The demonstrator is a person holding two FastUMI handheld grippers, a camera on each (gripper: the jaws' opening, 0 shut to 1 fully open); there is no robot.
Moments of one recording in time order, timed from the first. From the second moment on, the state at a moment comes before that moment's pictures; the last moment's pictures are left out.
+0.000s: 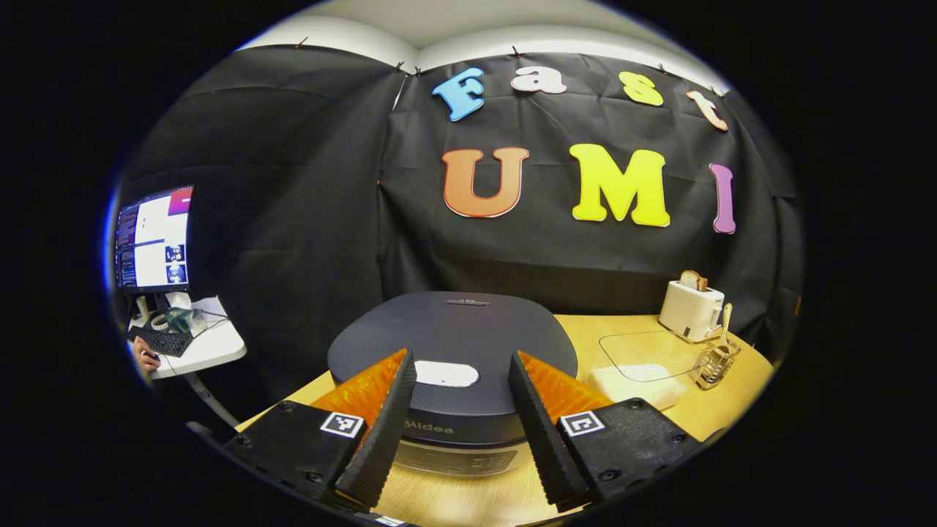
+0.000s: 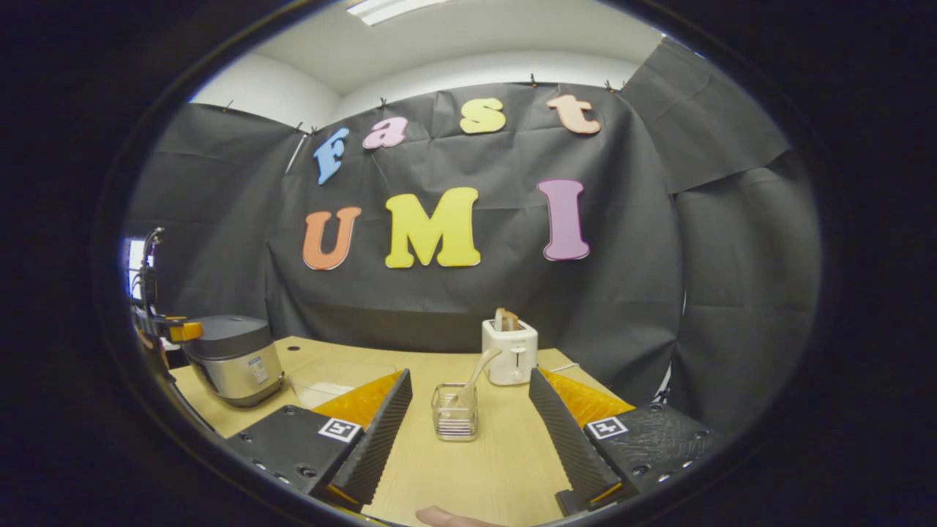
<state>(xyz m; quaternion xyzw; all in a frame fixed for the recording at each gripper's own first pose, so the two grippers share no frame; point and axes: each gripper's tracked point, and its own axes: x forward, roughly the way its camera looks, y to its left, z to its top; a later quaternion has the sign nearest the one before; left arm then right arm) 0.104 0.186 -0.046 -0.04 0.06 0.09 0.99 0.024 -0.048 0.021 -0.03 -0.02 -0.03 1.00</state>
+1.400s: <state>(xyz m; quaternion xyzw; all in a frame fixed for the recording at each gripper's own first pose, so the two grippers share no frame) 0.023 -0.012 -0.002 -0.02 0.03 0.00 1.00 0.002 -0.017 0.019 -0.07 -0.01 -0.03 1.00</state>
